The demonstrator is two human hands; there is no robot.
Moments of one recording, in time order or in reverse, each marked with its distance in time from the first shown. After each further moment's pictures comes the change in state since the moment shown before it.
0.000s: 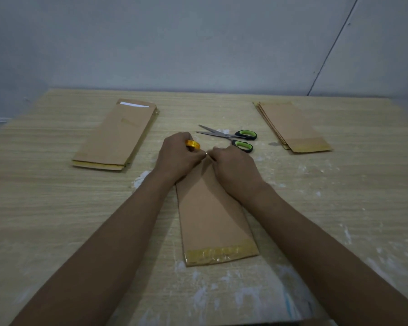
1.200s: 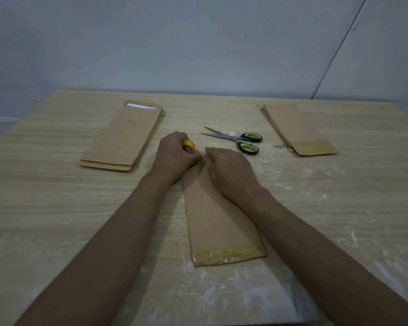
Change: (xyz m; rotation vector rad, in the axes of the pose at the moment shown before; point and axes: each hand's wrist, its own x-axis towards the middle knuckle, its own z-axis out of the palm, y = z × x) left_hand 0.001 -0.014 -0.014 0.011 0.036 0.024; right_hand -0.001 -0.021 0.000 0.094 -0.031 -0.012
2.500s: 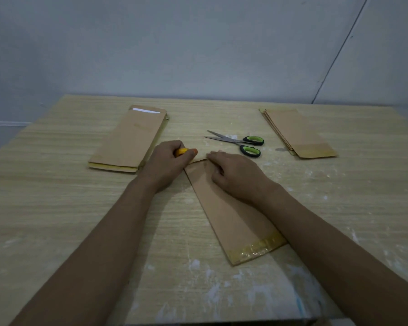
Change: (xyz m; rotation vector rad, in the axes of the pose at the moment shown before) left_hand -0.013 -0.016 -0.027 -0.206 -0.114 -0.025; right_hand -0.003 0.009 -0.016 -0.009 -0.186 -0.084
